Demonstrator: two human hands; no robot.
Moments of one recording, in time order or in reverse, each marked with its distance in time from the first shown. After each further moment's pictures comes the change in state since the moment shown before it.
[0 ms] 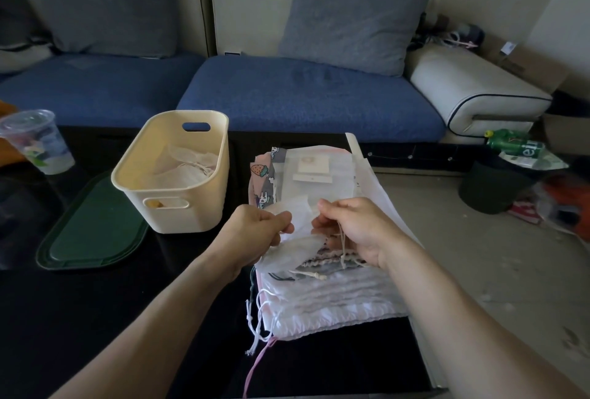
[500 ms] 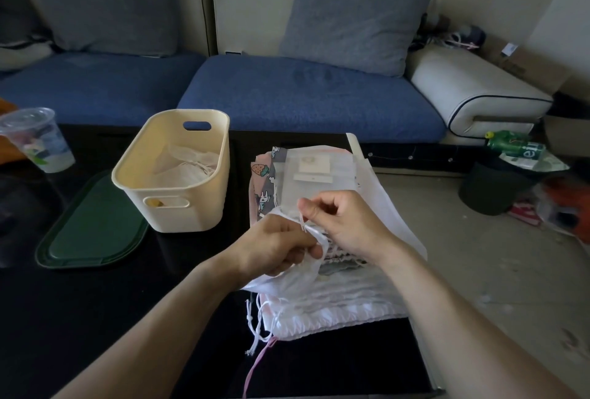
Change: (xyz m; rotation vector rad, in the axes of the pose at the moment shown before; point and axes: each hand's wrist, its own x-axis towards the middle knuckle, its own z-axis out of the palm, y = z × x) left_hand -0.013 0.008 0.011 -0.073 -0.389 0.074; right_hand 0.002 0.003 0.004 -0.416 -0.111 -0.492
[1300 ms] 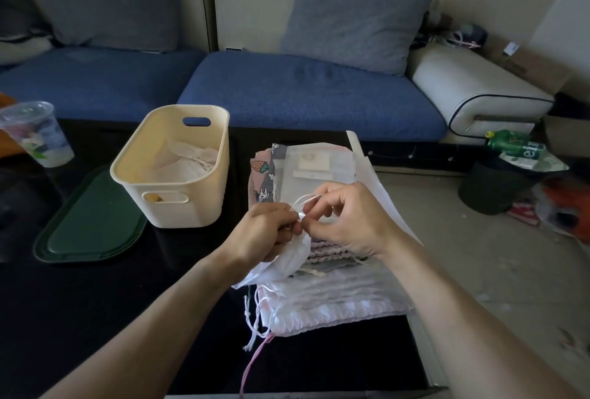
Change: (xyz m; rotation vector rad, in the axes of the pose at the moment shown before) left_hand 0.004 -0.002 -0.002 -0.165 0.178 0.045; right_hand 0.000 0.005 -0.006 -0.080 -0.006 -0.117
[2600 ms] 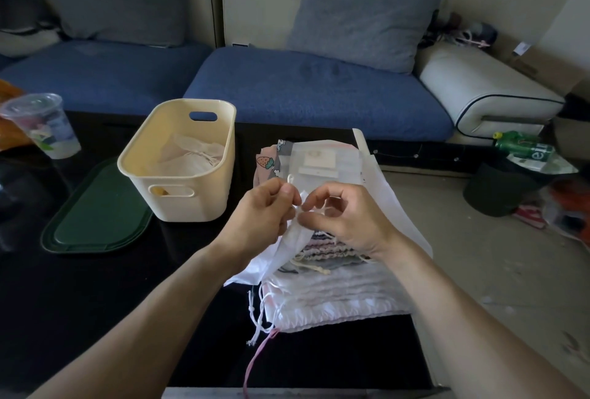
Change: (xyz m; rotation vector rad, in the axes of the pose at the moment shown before) left_hand -0.002 0.001 -0.006 0.080 0.134 0.213; right_hand 0.000 0.000 0.008 0.176 0.013 0.026
